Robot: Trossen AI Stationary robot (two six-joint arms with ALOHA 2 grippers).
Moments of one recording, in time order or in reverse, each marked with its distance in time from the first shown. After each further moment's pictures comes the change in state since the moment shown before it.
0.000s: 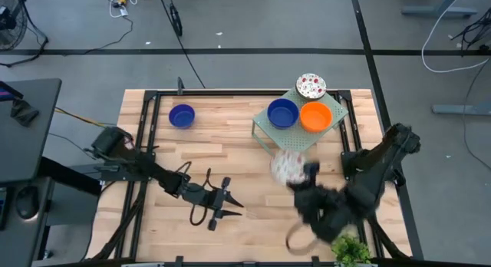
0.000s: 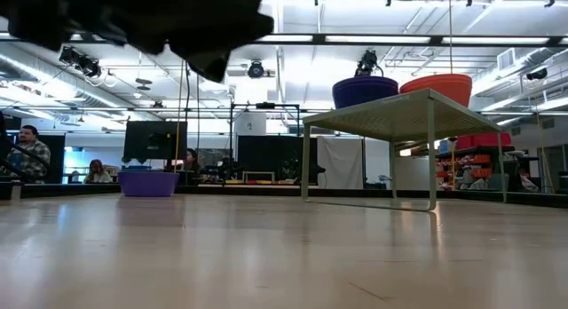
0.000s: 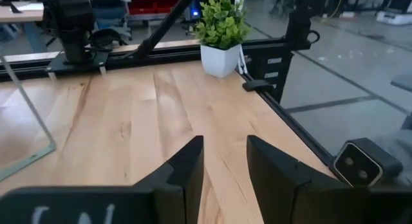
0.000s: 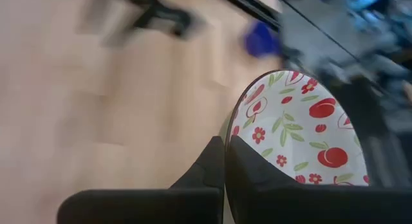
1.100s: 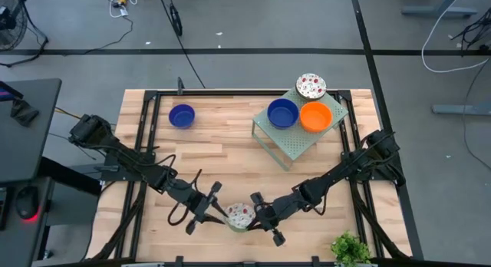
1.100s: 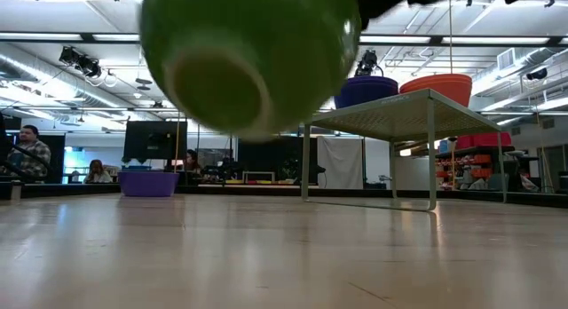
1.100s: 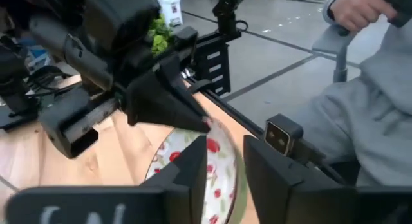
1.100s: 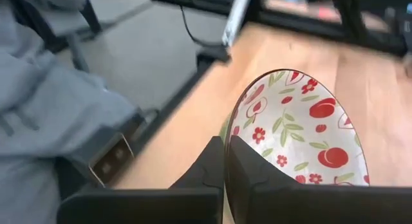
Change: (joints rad) left arm -0.054 -0.281 0.002 -0.333 0.182 0.205; right arm -0.255 0.196 -0.656 1.669 -0.827 -0.371
